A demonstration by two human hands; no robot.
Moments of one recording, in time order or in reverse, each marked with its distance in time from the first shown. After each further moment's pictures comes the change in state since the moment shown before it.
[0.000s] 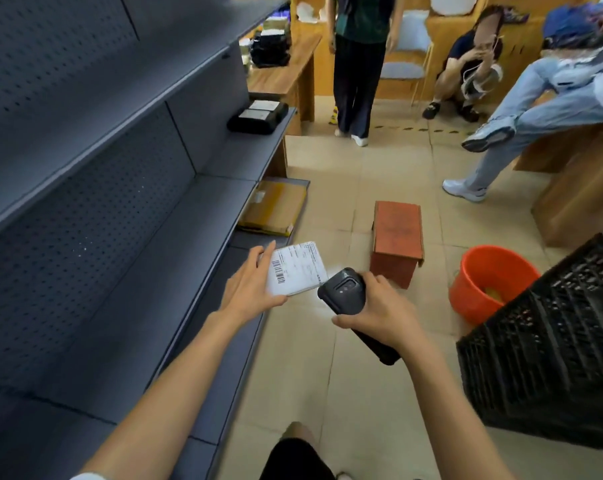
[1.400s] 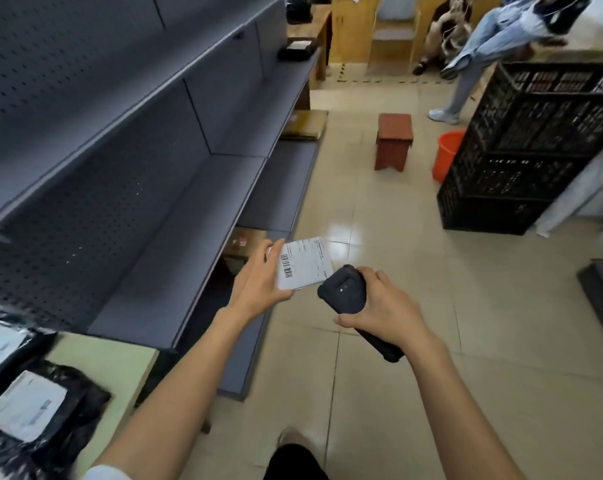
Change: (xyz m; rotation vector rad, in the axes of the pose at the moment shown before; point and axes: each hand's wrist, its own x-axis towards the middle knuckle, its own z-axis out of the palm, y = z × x) left_hand -1.063 -0.084 -0.019 -0.036 0.066 0.097; right_hand -1.006 -0.120 0.374 -0.050 -0.009 0.006
